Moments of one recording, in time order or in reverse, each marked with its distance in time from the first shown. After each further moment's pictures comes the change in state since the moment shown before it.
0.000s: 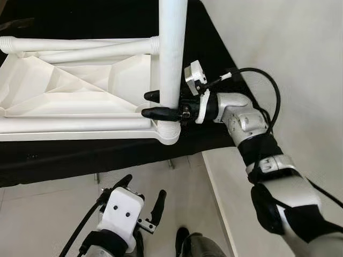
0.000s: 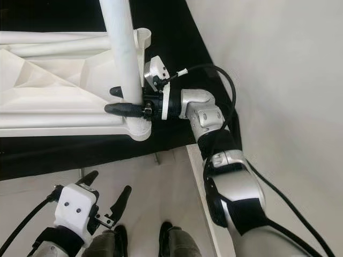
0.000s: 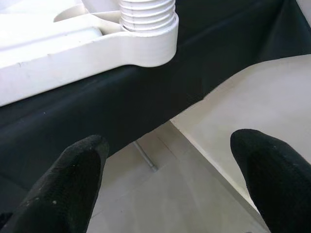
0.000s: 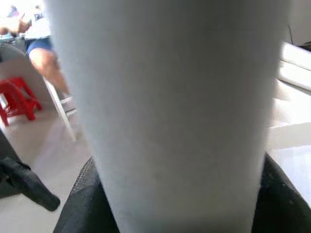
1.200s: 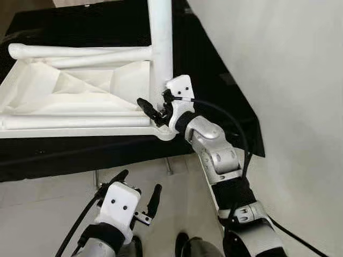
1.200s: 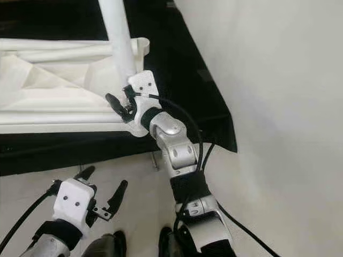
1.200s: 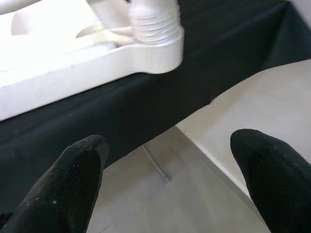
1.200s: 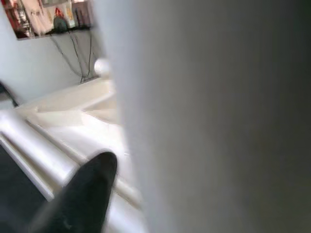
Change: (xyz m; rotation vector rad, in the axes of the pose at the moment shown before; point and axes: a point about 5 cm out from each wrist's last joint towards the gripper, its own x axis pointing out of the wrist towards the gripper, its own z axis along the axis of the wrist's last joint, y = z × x) left arm 0.012 0.013 -0.005 0.031 -0.014 0.046; right arm 0.041 0.032 -0.026 0.048 -0.018 -0.814
